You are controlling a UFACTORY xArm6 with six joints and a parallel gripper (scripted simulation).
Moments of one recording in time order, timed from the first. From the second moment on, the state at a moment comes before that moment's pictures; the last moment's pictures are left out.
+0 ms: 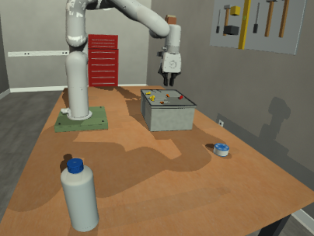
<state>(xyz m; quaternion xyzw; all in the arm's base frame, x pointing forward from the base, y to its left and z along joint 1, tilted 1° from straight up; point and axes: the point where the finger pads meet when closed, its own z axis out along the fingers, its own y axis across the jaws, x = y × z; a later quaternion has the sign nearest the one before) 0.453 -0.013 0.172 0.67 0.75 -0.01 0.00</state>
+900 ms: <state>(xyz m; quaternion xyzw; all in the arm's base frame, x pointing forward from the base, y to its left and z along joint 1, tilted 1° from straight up) 0.452 -0.020 0.132 0.66 0.75 -0.01 0.00</state>
